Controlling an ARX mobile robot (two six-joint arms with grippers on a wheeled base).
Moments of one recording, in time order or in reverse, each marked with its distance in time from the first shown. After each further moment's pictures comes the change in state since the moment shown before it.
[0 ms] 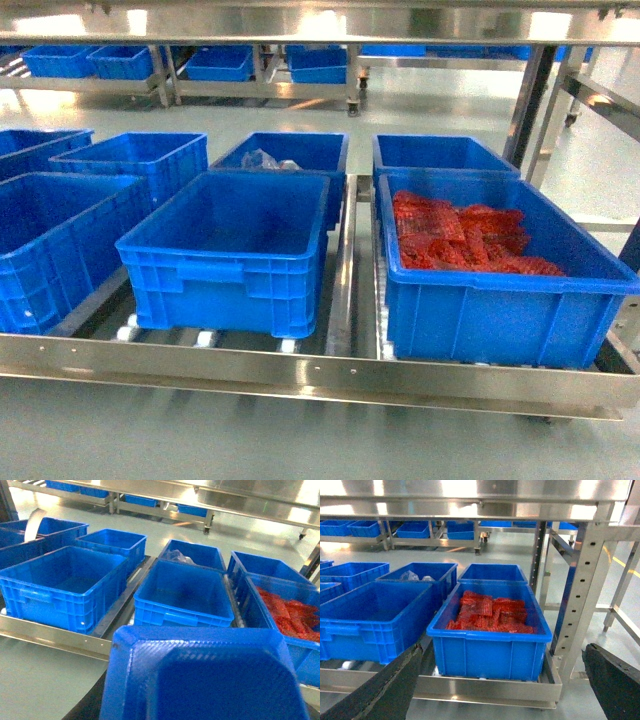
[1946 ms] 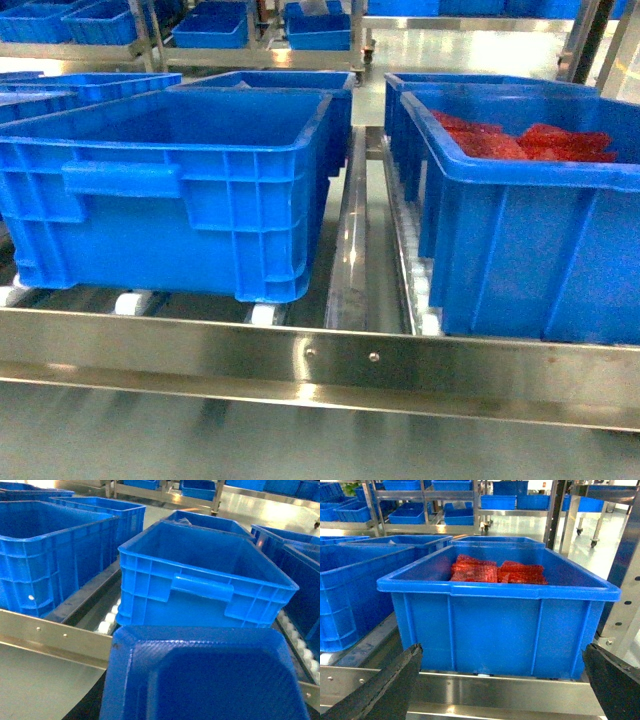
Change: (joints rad) left arm 0.000 0.002 -0.003 0.000 0.003 -0.007; right arm 0.000 0.000 0.000 0.003 0.000 0.000
